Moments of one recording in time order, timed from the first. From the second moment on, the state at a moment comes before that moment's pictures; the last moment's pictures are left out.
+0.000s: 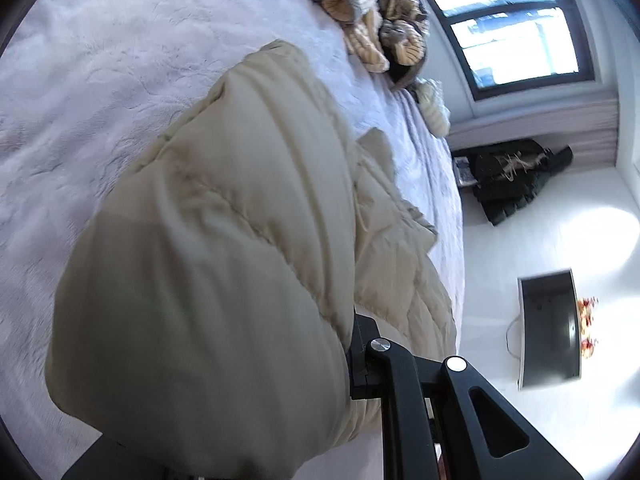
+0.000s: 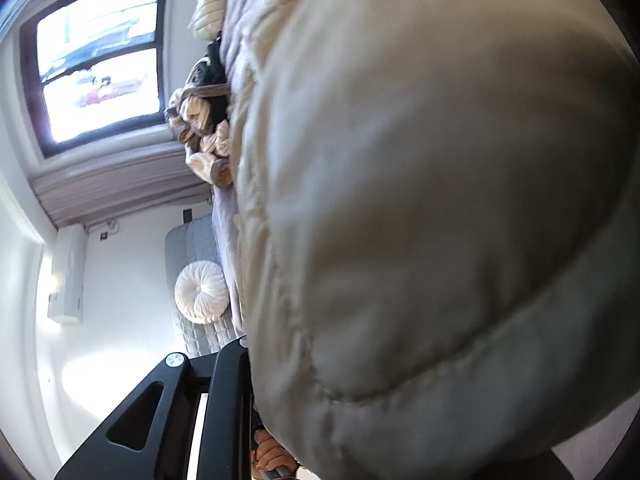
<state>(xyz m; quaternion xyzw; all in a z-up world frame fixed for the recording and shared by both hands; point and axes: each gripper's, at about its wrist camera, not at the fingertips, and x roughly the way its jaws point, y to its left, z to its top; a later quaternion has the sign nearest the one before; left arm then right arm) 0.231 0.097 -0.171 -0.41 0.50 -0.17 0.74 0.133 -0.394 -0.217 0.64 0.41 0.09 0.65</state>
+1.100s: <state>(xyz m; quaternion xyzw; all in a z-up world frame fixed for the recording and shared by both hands) 0.085 0.156 -0.167 -0.19 0.66 -0.12 0.72 -0.058 -0.340 -0.197 0.62 0.47 -0.02 0.63</state>
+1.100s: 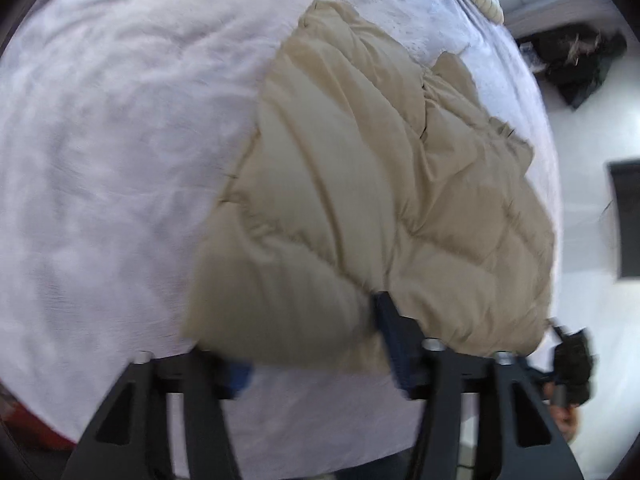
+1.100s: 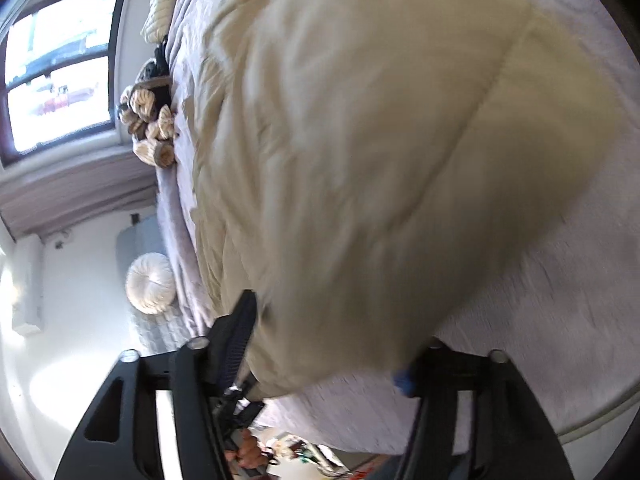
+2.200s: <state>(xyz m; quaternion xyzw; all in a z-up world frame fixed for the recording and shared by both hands) 0.177 0.191 -0.157 -0.17 0.63 -0.14 0.75 0.014 -0.192 -0.106 0.29 0.61 0.00 0.74</state>
